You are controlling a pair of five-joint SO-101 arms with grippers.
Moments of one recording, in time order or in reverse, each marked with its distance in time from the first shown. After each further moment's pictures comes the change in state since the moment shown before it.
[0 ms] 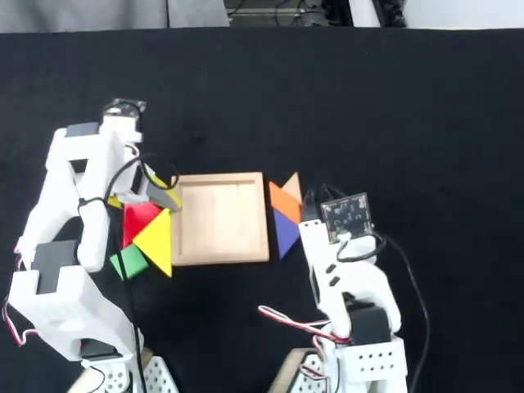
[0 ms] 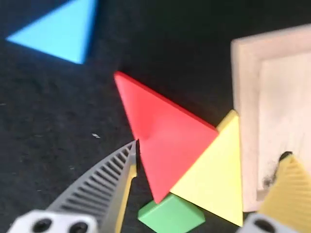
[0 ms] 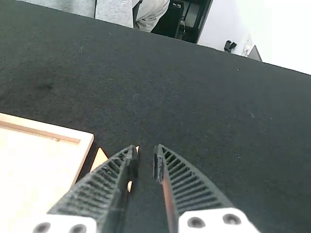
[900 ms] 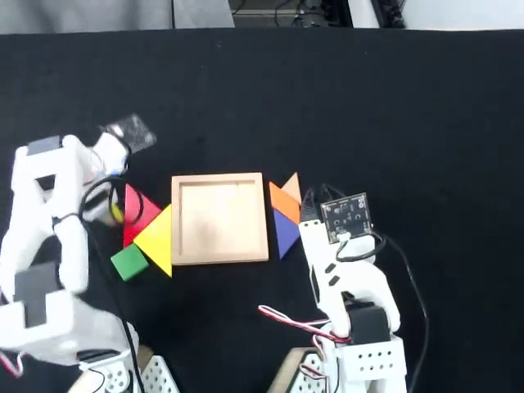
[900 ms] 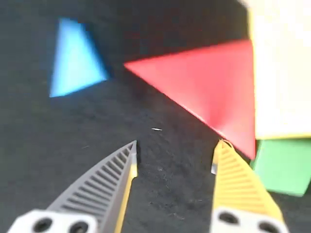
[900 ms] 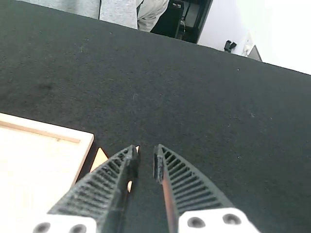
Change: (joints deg) left arm -8.1 -10.6 7.9 -6.7 -49.8; right arm 0.0 0.0 0.0 0.0 0.0
